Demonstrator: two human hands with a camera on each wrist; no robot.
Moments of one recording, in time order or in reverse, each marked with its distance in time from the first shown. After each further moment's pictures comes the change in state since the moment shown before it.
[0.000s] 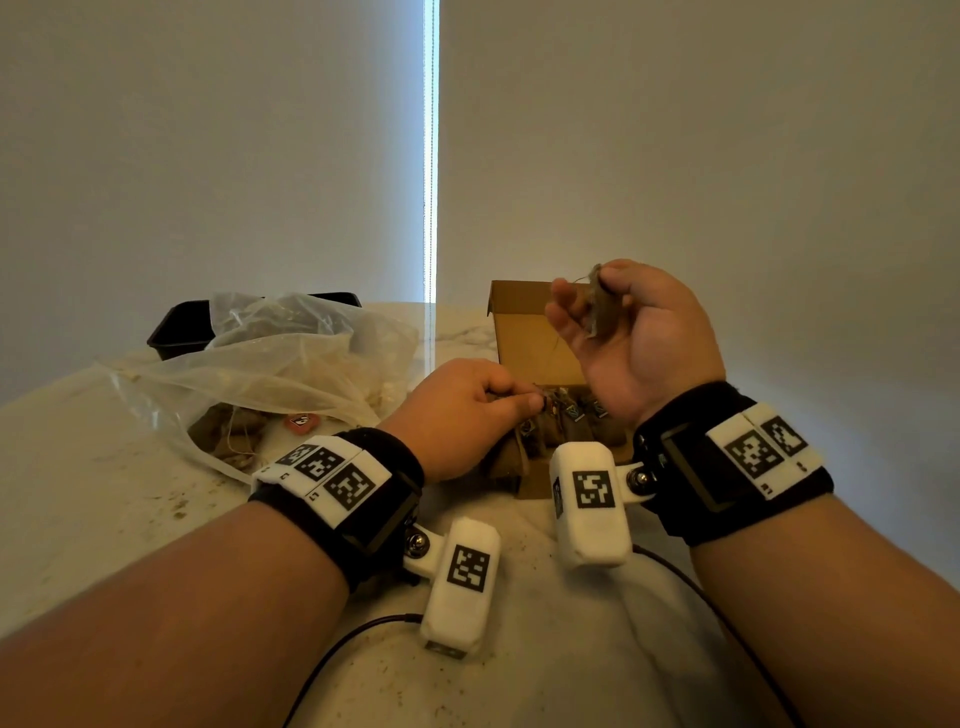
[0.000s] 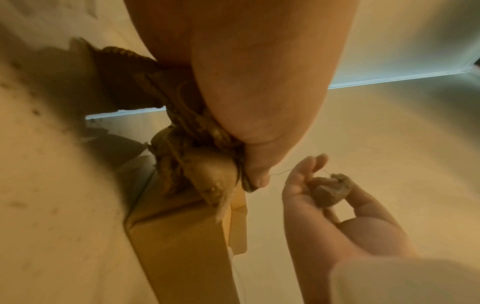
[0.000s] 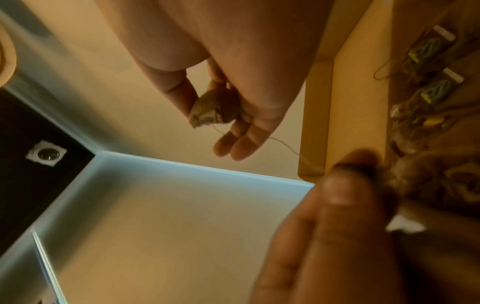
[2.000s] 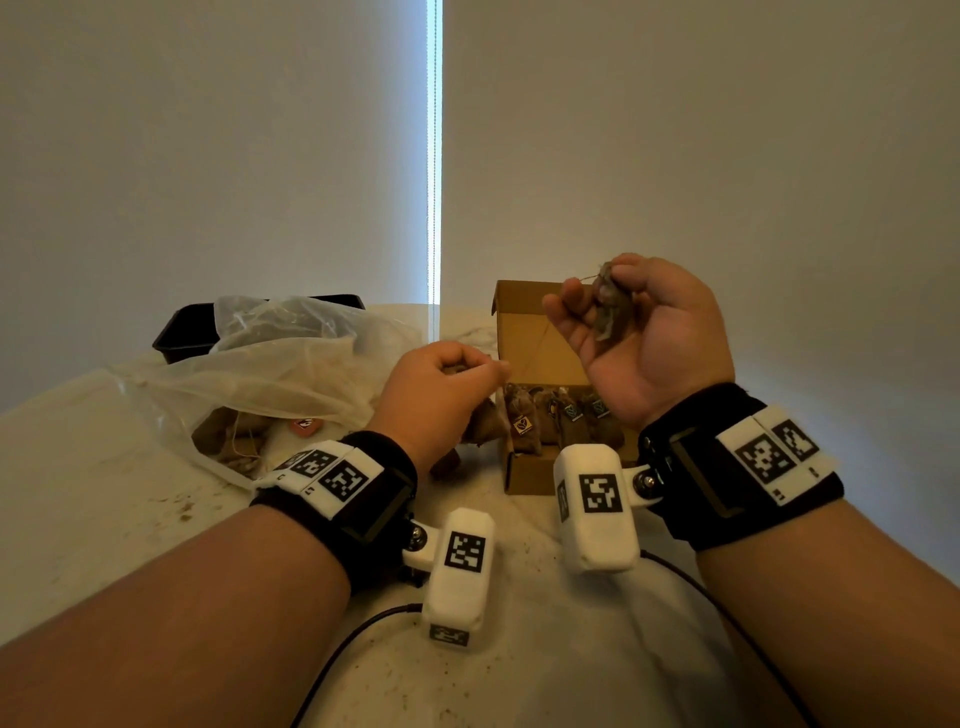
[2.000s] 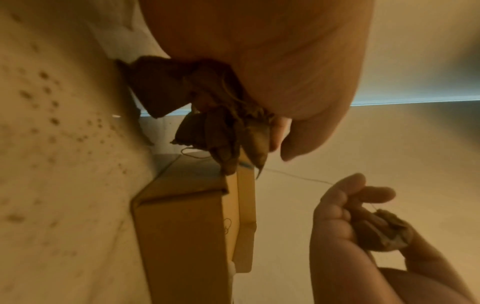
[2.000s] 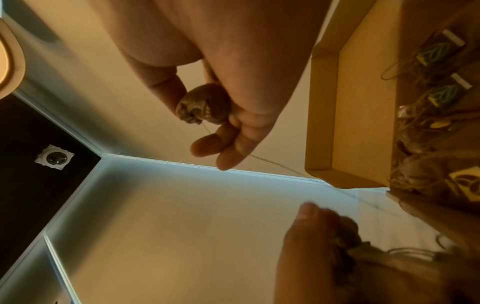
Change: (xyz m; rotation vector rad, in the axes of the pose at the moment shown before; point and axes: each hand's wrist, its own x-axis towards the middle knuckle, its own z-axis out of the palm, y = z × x) left_hand -0.002 -0.003 -0.004 -0.374 0.315 -0.163; right_hand -0.006 -0.004 0.005 0.141 -0.084 -0.006
